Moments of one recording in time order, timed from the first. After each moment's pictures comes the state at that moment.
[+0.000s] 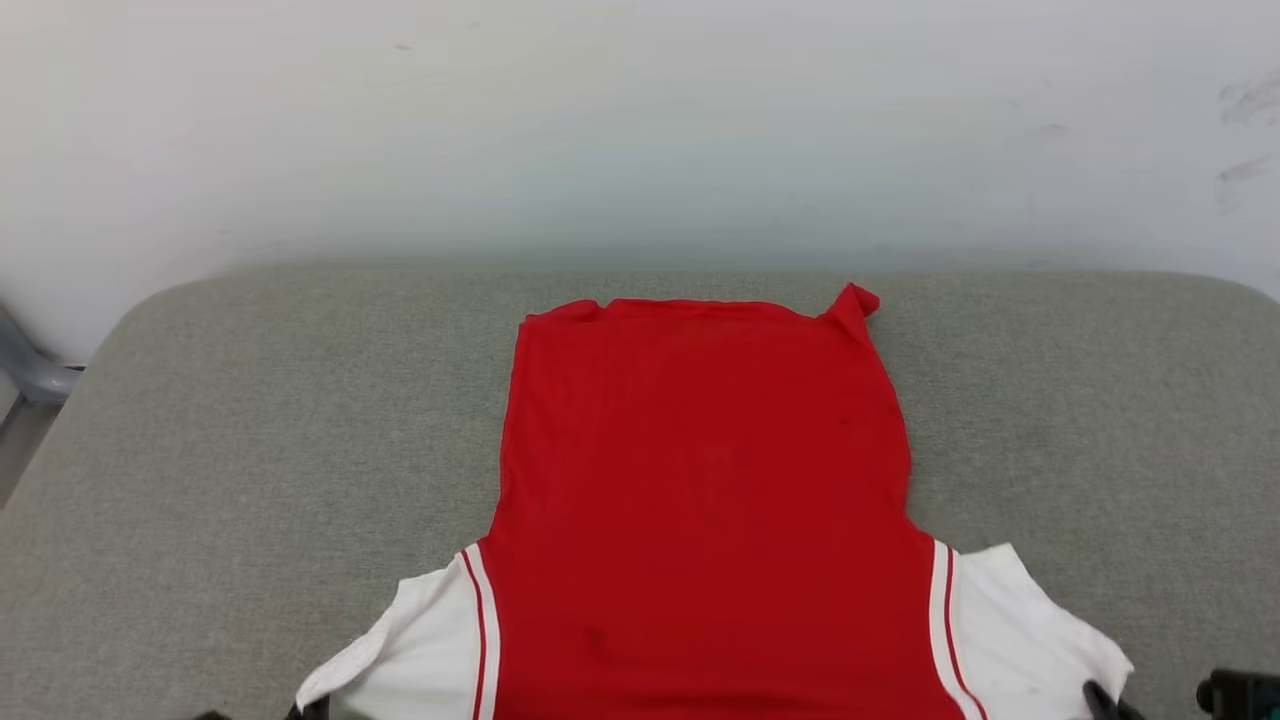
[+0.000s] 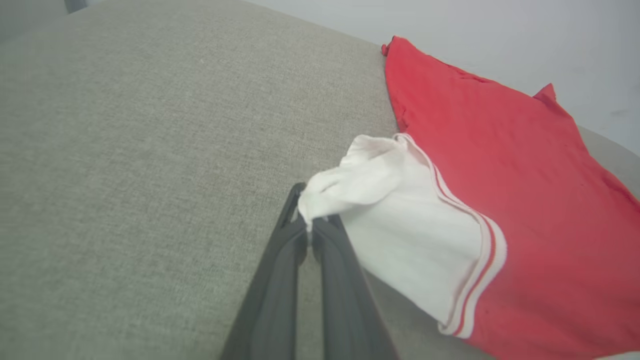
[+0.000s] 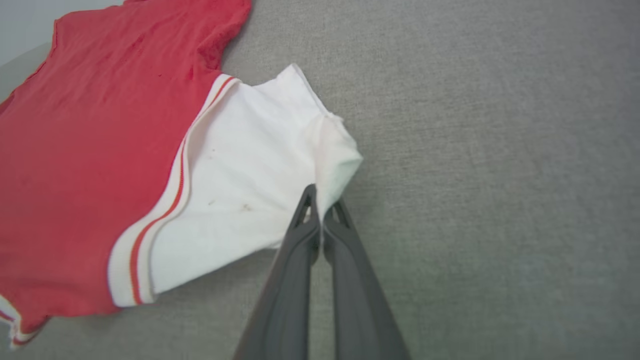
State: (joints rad) left arm 0.17 0.34 -0.19 0.20 -0.68 0.11 -0.18; right arm 0.10 -0.28 0.01 0.37 0.48 0.13 0.05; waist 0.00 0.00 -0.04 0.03
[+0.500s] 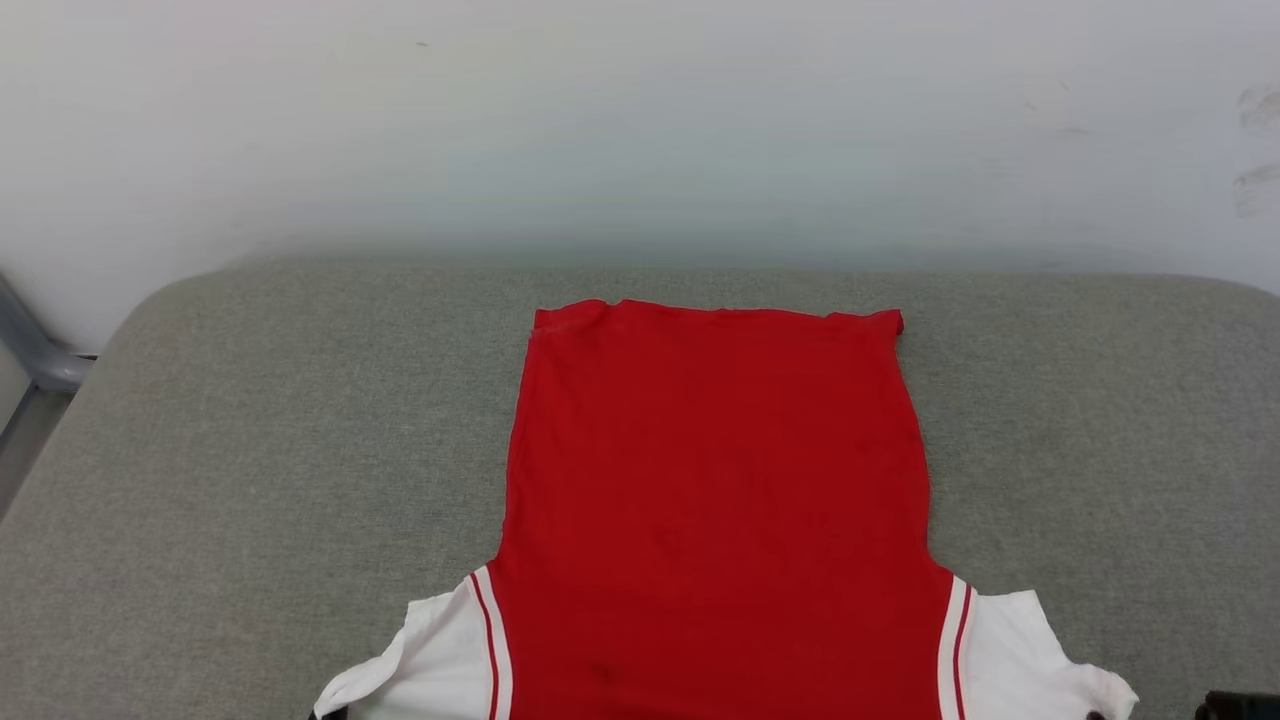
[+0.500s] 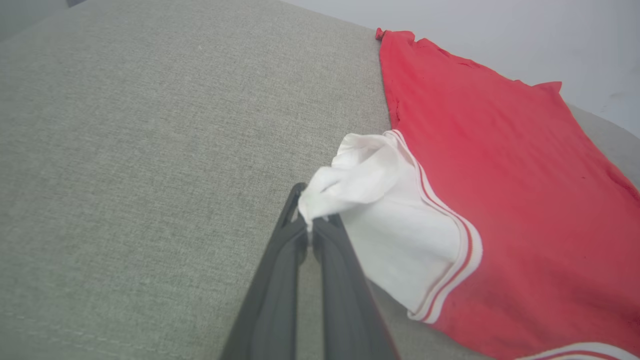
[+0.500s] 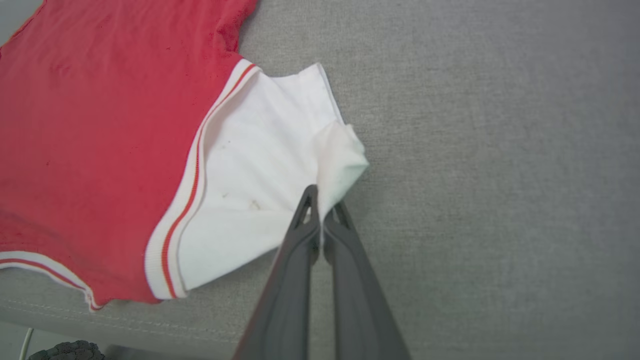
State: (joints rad) left arm 0.26 0.36 -0.22 0.06 -0.66 0.15 -0.13; right arm 0.31 -0.16 -0.13 0.03 0.31 0.13 0.29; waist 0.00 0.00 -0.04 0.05
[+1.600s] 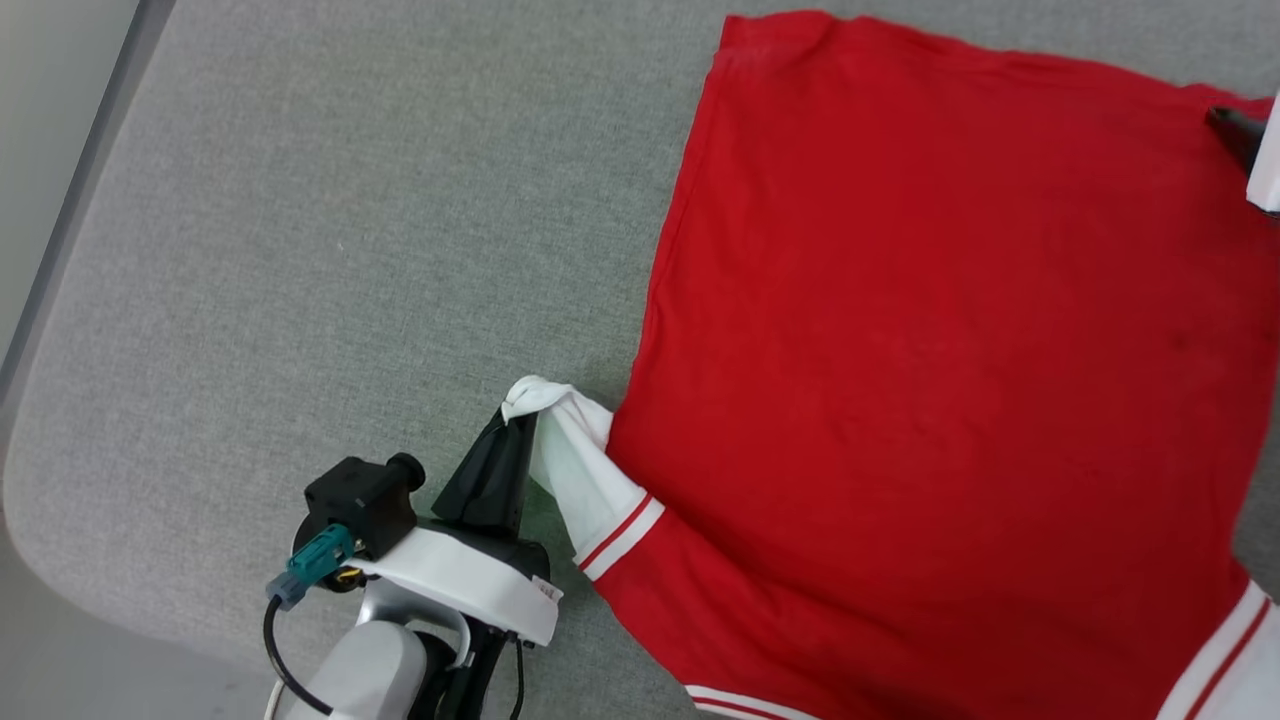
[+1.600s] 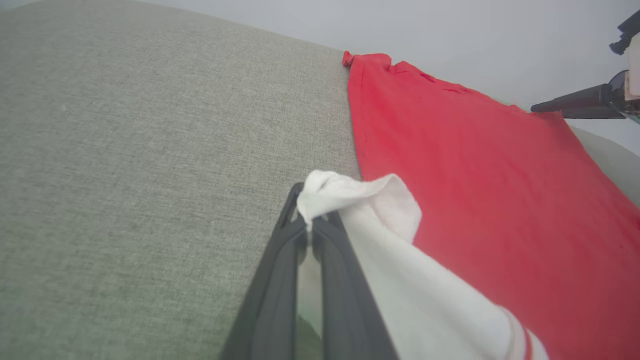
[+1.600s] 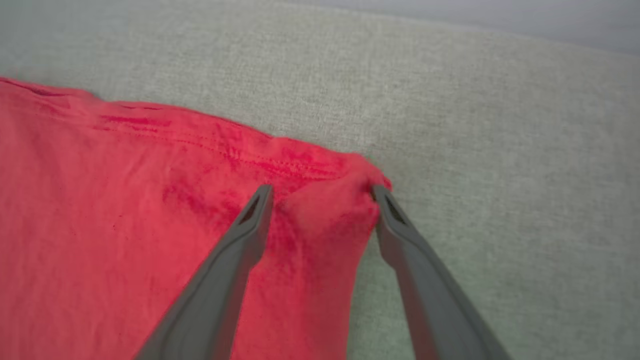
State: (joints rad) left arm -0.22 0.22 -0.40 0.10 -0.56 -0.01 -0.23; right arm -1.07 -0.37 -0.06 0.86 0.23 0.13 0.65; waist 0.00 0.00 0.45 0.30
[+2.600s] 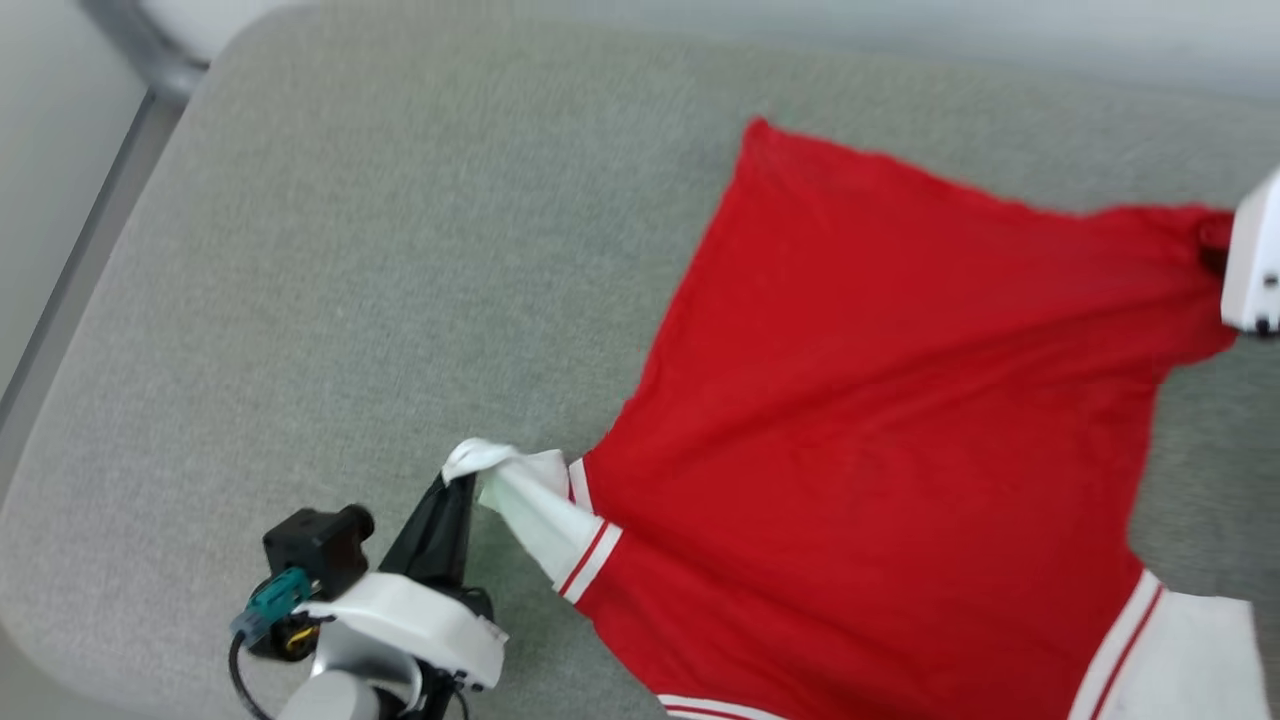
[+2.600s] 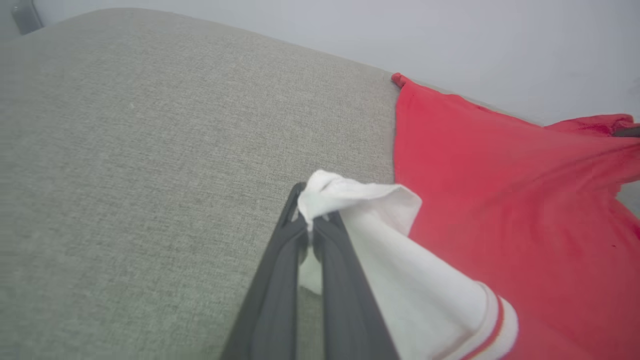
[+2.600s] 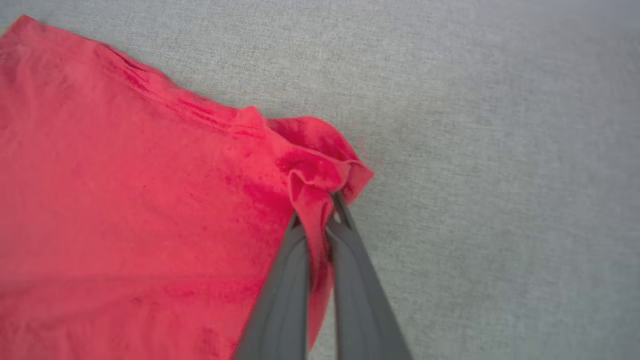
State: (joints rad) left arm -0.16 0.25 -0.35 0.17 -0.58 0.01 -0.22; right arm -0.93 -0.42 0.07 0.81 0.38 0.13 0.76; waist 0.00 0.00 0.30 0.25
